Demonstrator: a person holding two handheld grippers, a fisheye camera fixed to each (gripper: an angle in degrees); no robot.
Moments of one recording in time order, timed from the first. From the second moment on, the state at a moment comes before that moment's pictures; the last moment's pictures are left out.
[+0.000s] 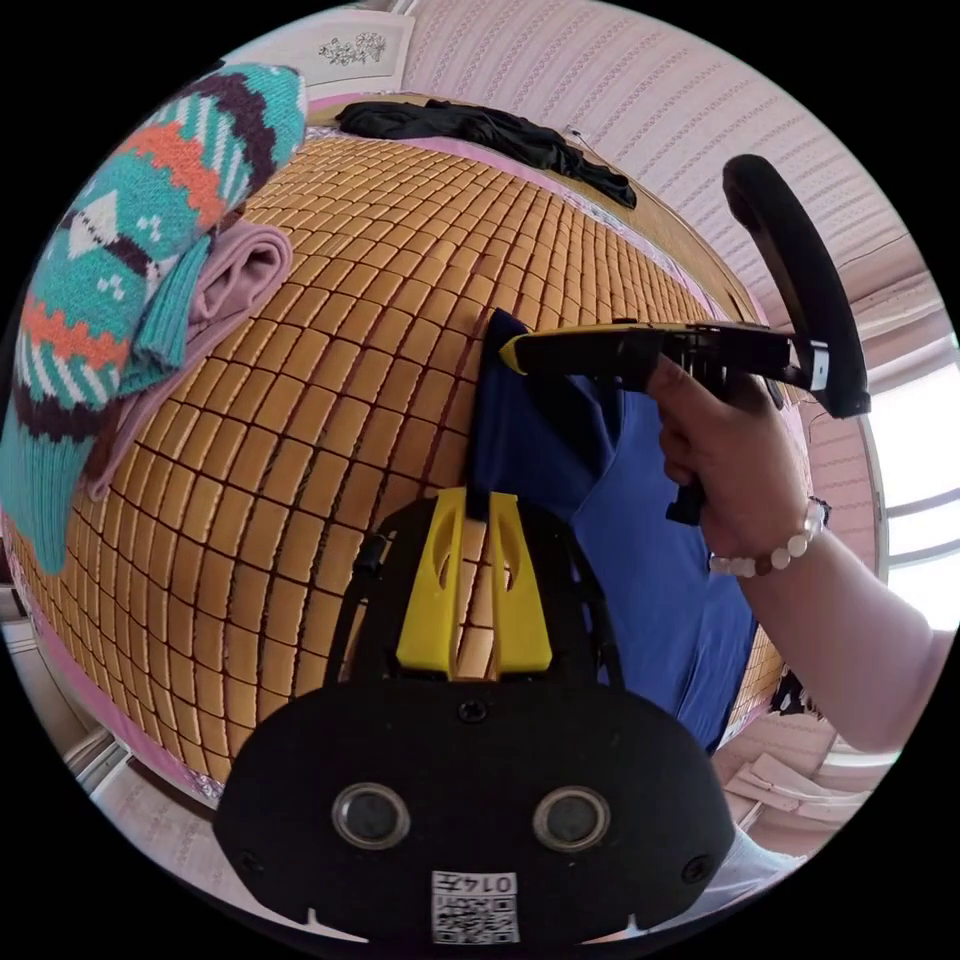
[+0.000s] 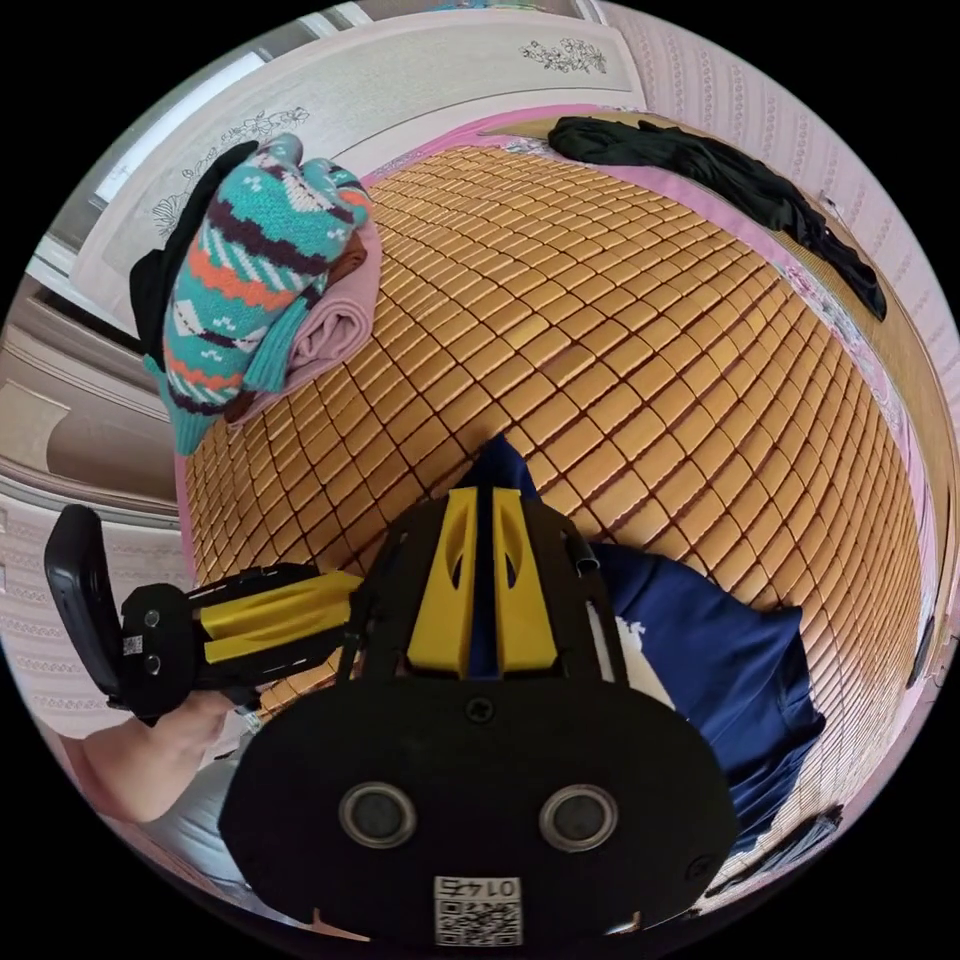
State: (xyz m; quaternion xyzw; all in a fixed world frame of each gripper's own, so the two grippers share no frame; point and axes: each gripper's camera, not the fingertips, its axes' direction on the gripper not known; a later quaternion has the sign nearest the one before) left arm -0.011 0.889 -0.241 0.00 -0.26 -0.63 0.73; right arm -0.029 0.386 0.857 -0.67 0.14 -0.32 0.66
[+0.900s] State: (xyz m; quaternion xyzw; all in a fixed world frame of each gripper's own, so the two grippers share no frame) left arm 0.033 0.964 -0.239 -0.04 -0.29 -0.62 0.73; right arm -0.133 0.438 0.928 -0.67 0.13 -0.41 0.60
